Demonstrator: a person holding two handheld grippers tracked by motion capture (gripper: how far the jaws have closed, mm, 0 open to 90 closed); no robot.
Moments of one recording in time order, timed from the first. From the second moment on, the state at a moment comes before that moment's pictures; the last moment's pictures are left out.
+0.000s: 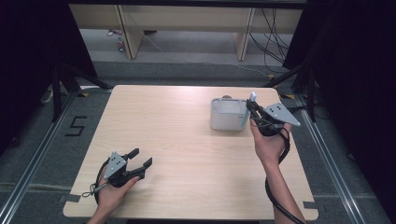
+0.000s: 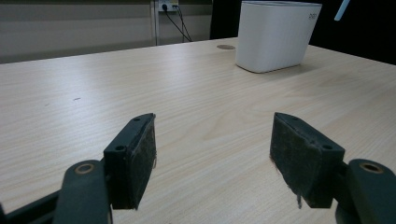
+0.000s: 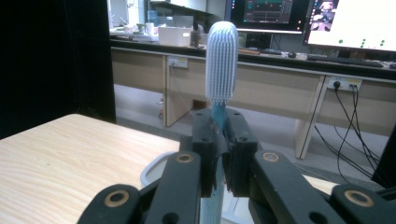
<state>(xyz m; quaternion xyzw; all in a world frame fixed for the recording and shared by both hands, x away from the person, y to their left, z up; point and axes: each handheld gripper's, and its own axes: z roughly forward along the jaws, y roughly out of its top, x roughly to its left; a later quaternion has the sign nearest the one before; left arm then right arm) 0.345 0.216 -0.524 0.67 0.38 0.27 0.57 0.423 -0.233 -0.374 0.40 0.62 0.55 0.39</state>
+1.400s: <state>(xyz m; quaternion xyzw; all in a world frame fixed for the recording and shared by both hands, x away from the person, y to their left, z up) 0.345 0.216 -0.524 0.67 0.38 0.27 0.57 0.451 -0.241 -0.353 0.41 0.59 0.55 0.42</state>
